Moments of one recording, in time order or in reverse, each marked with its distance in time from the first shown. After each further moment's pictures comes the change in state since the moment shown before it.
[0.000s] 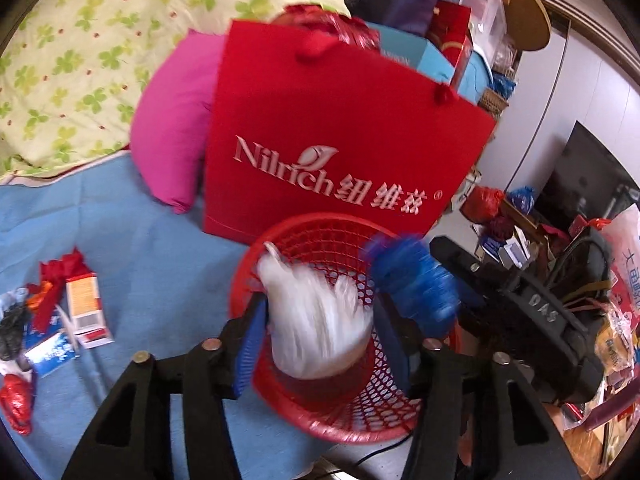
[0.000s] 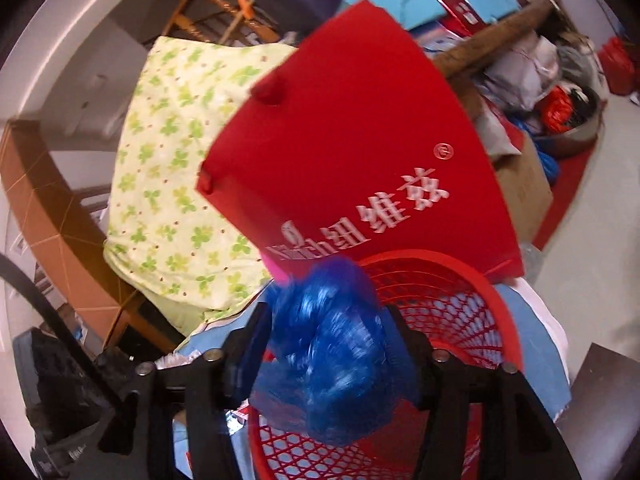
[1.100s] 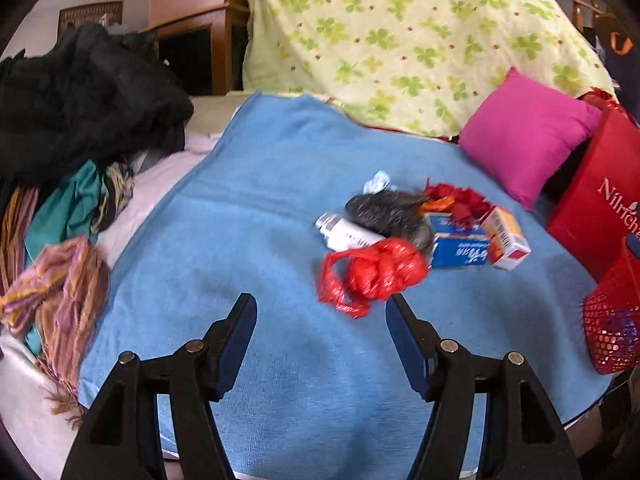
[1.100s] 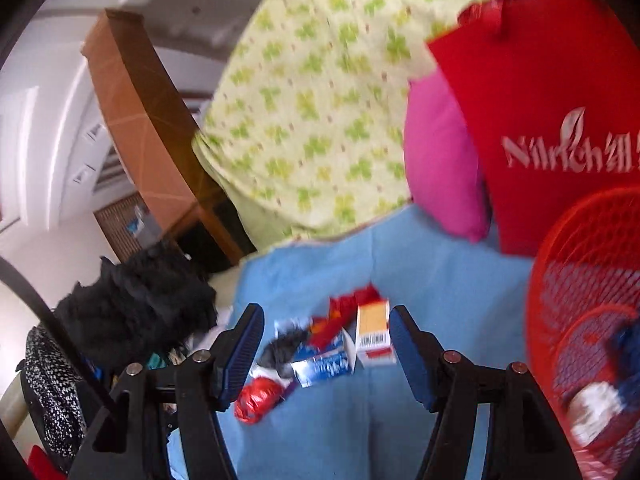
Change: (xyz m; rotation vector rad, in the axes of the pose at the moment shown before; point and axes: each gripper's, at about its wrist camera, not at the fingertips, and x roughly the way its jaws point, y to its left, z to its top) left arm -0.180 0.260 -0.181 -0.432 -0.125 0.729; right arm 0.101 0.175 -0.147 -0.355 0.228 0.247
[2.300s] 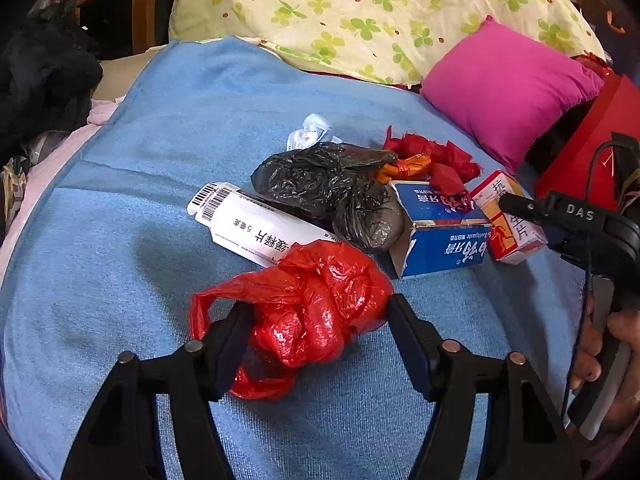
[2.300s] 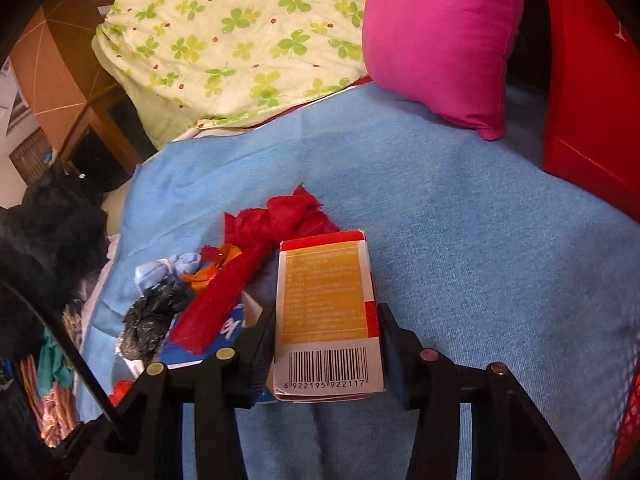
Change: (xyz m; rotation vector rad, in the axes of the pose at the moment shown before) left arm 0.120 -0.046 0.024 0.072 0.161 -0.194; right arm 0.203 -0.027 -0.018 0.003 0.338 -0.271
